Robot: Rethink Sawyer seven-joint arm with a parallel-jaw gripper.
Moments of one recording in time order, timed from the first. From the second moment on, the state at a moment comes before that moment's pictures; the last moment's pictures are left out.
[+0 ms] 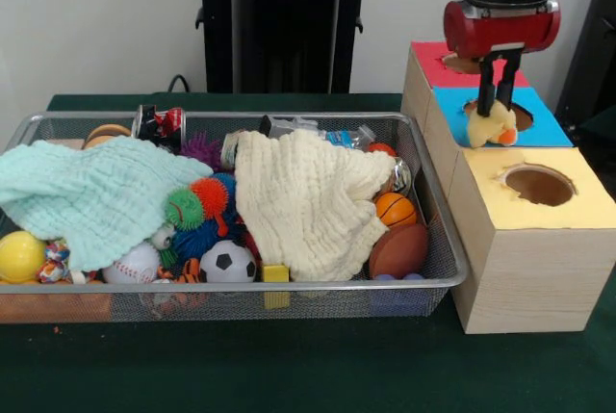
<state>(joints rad) -0.11 -0.78 0.19 1.76 -0.17 0.48 1.73</state>
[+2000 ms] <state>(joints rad) 0.03 -0.82 0.10 2.40 -0.05 0.08 1.73</state>
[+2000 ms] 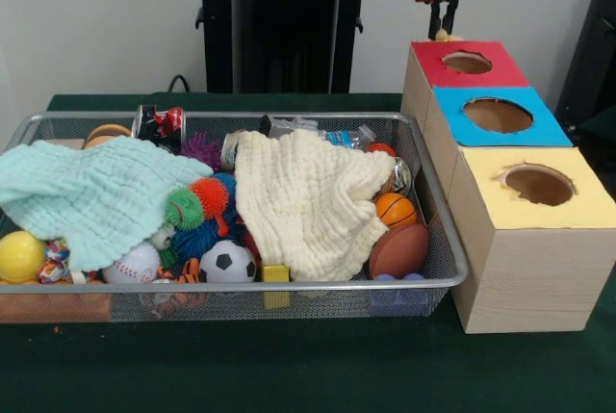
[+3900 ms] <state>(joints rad) 0.08 -0.85 0.01 2.15 0.01 0.29 1.73</state>
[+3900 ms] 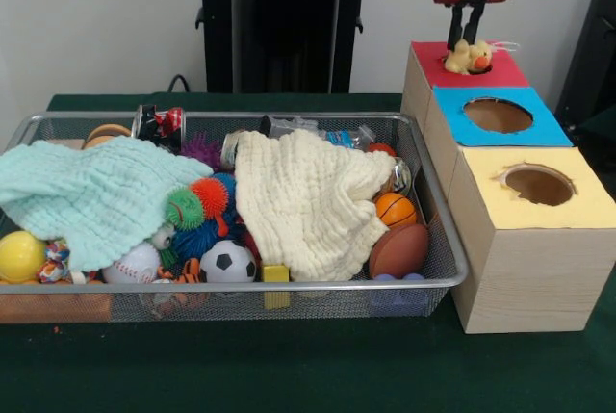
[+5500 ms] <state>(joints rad) -0.29 -0.91 0.12 1.96 -0.17 0.55 1.73</state>
